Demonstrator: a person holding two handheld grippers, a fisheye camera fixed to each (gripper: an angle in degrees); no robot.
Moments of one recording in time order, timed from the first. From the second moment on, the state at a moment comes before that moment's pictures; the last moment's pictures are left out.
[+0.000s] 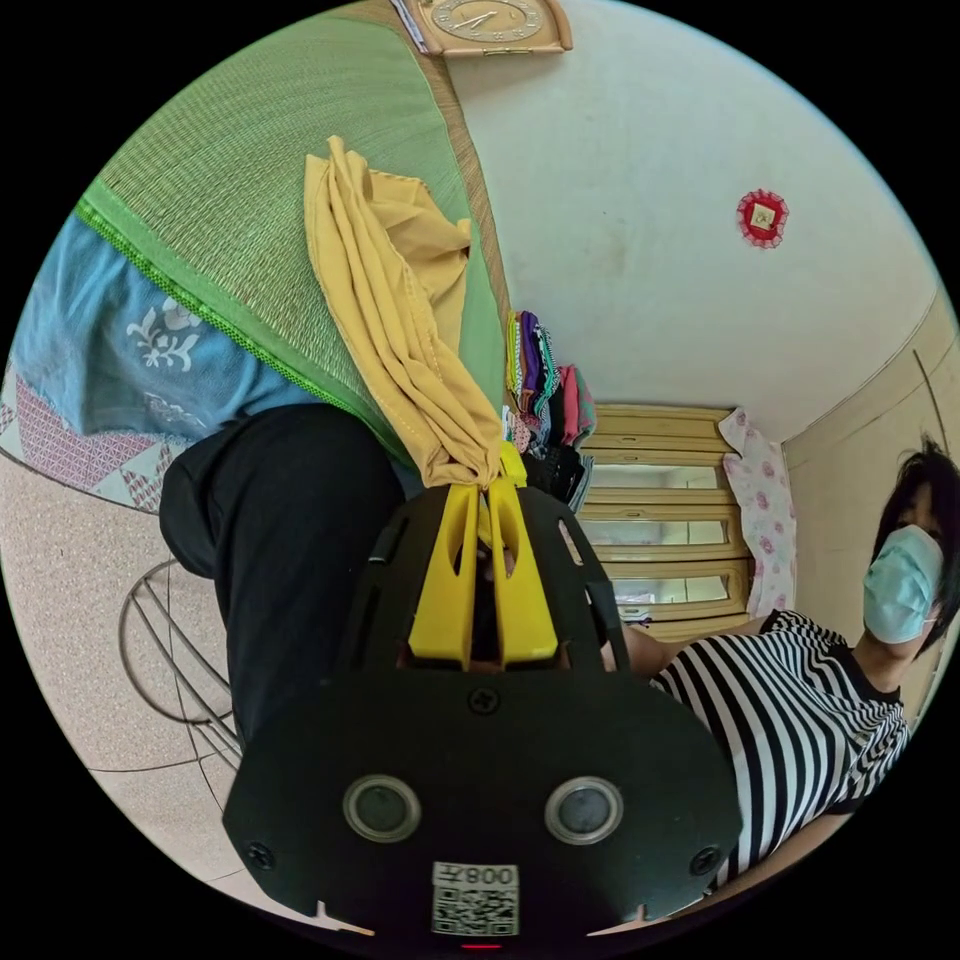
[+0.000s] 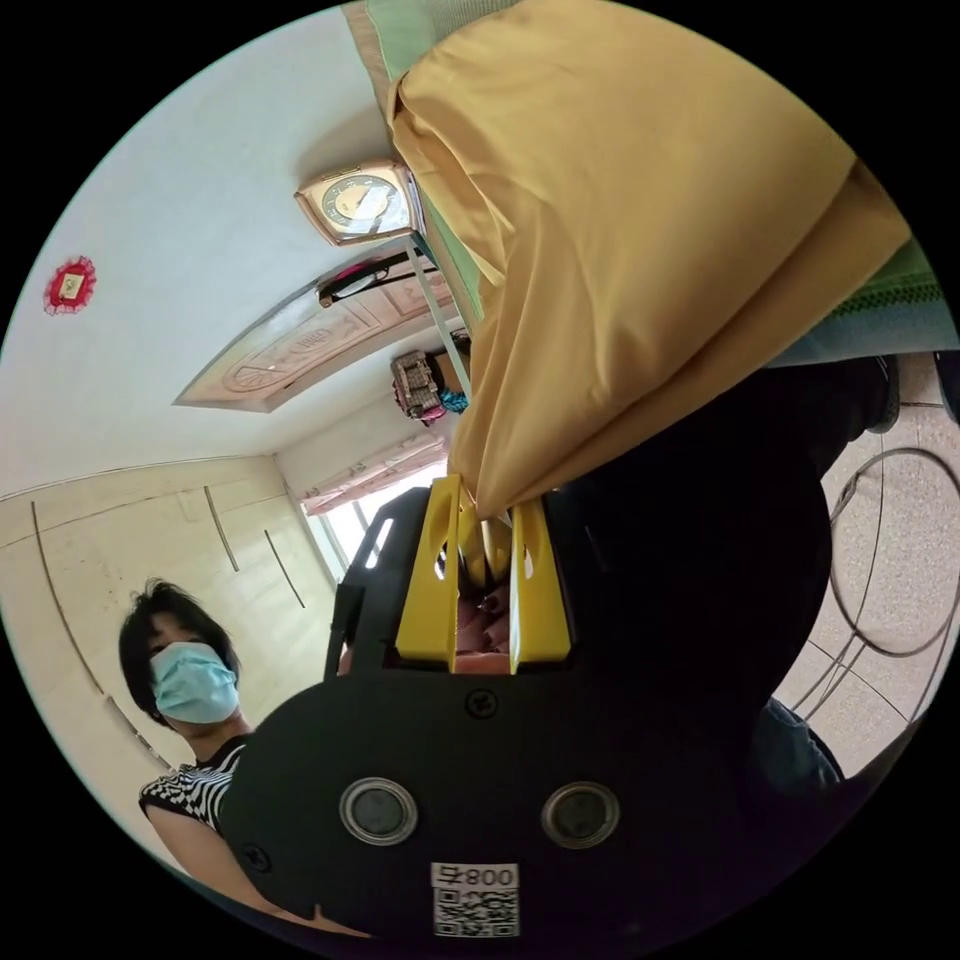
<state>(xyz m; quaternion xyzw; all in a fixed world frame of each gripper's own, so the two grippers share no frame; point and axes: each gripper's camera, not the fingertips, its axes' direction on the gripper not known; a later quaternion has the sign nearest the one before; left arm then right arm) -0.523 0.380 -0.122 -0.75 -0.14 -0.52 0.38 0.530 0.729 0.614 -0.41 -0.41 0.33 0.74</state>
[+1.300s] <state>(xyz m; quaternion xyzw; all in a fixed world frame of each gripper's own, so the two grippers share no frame) -0.669 0.414 -0.074 -0.73 -0.24 -0.51 0.37 0.538 0.741 0.574 -0.42 -0.43 0.30 0.74</state>
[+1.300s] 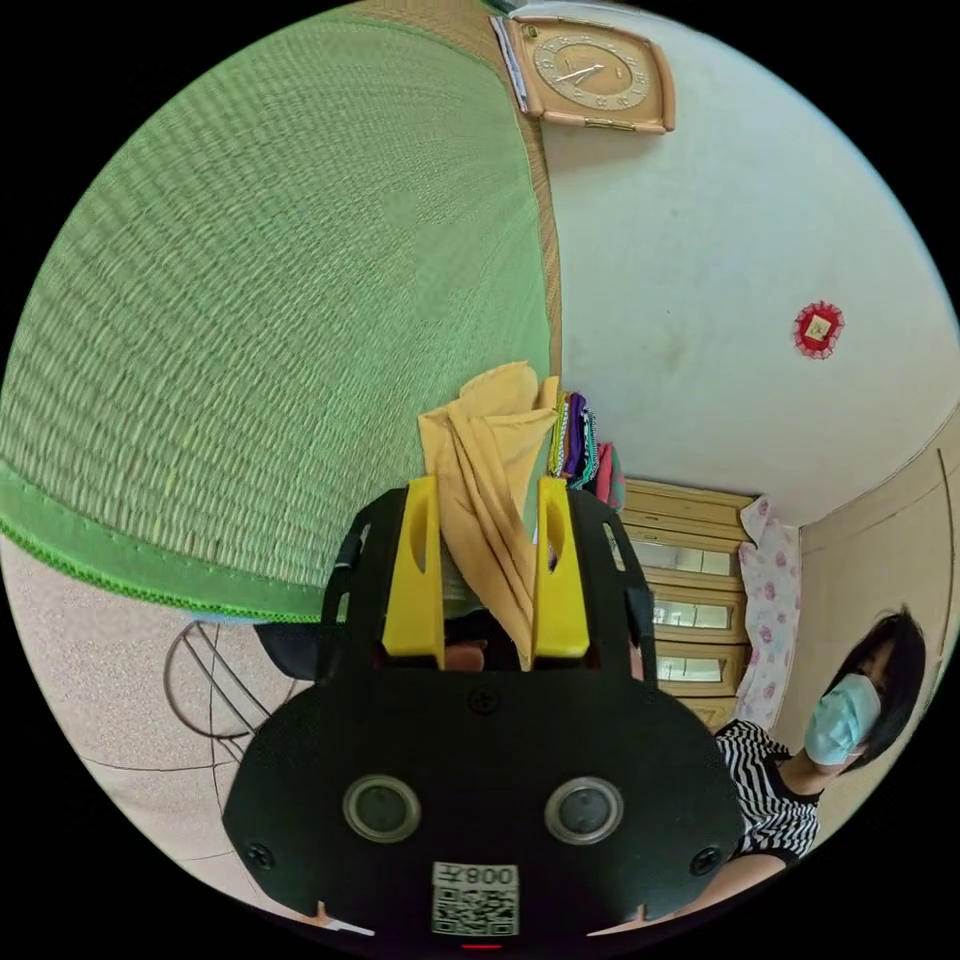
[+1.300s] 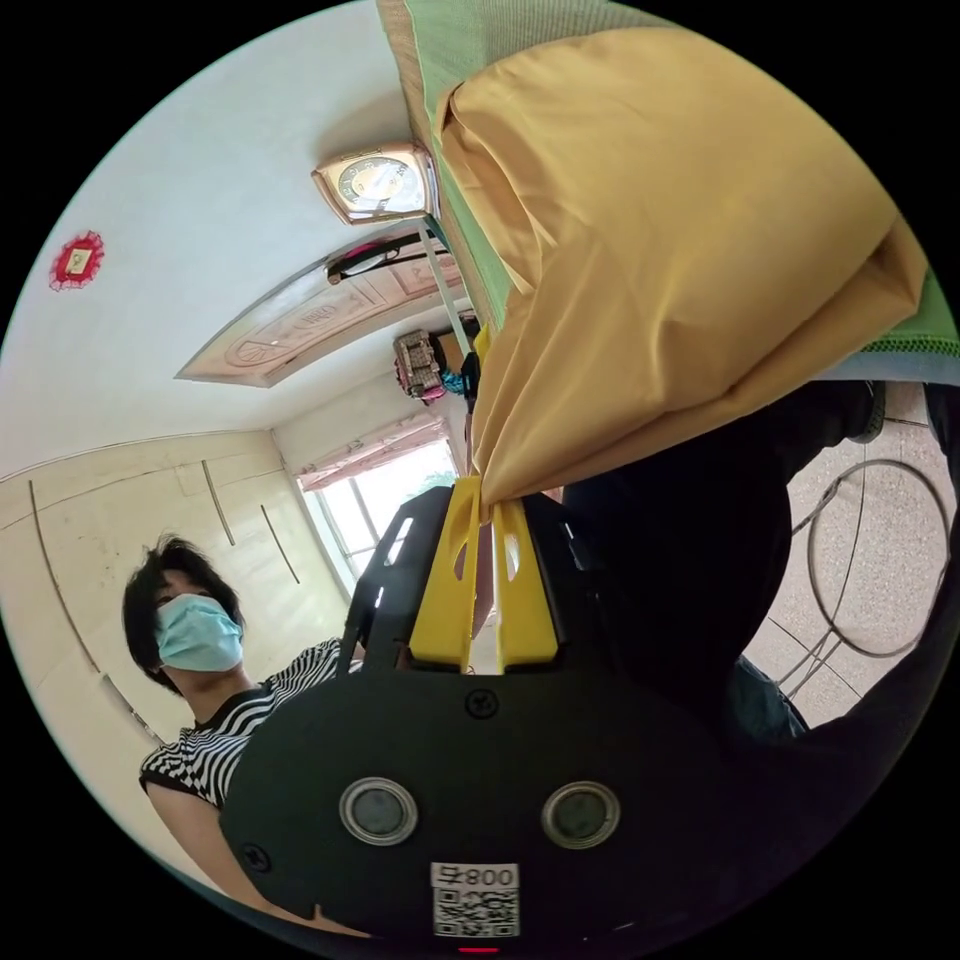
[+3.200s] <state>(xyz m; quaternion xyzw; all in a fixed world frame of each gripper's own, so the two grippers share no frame) -0.401 0.409 -0.047 -0.71 -0.18 -0.52 0.43 0.432 0.805 0.394 -0.44 -0.39 0.20 0.79</state>
